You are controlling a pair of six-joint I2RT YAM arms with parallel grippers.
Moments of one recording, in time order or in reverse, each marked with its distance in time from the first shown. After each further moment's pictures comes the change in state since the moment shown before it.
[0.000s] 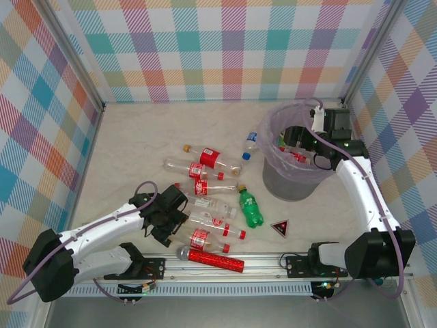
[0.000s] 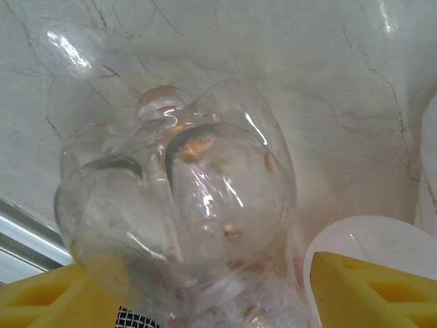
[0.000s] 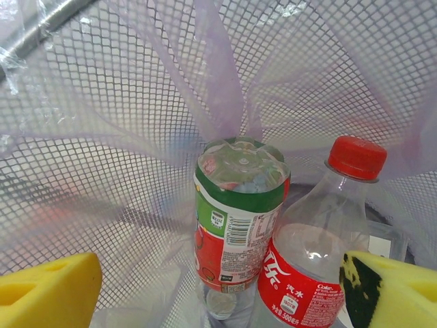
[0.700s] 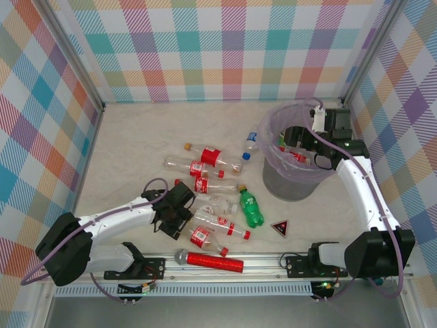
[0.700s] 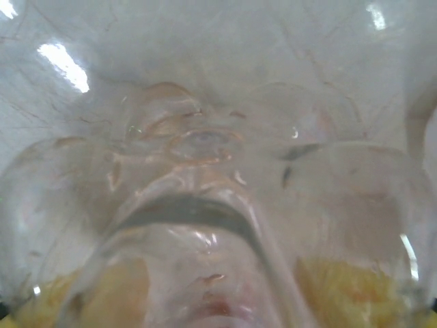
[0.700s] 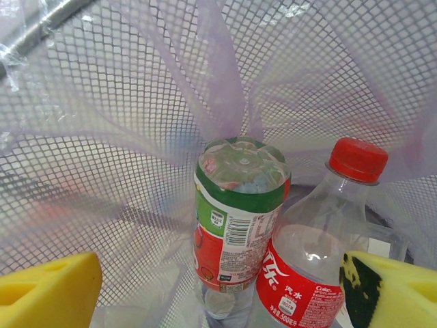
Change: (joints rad) left arm 0.003 0.152 0.024 0.141 -0.028 -0.005; right arm -0.008 0.003 0.002 -0.001 -0.018 -0.022
